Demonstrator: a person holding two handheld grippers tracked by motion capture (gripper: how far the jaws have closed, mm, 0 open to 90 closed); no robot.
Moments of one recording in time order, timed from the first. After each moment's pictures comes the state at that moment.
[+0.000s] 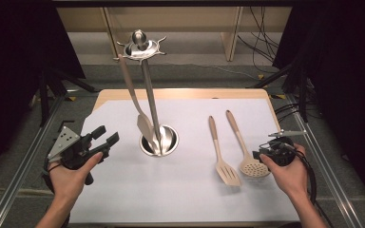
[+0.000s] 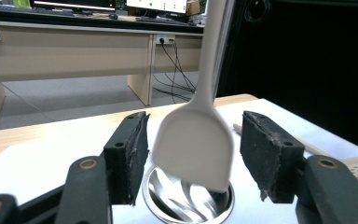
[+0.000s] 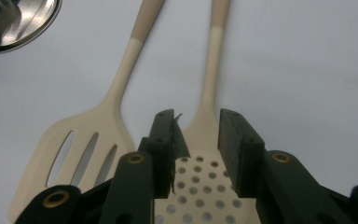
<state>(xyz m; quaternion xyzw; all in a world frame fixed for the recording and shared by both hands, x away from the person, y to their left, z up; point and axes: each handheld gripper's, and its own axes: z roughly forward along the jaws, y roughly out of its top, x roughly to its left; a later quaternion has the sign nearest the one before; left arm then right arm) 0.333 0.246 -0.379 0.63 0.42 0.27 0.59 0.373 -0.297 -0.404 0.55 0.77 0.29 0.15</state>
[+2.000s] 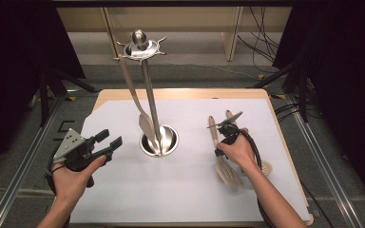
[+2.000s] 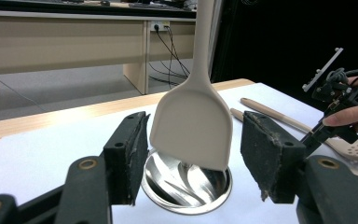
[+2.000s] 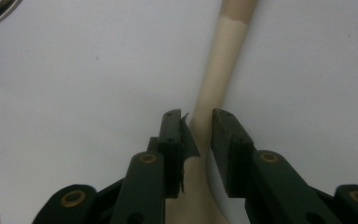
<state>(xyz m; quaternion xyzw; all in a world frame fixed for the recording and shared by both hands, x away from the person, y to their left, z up) 0.332 0.242 -0.385 0.66 0.42 0.26 0.57 0.467 -0.184 -0.450 0.58 0.80 0.16 -0.03</state>
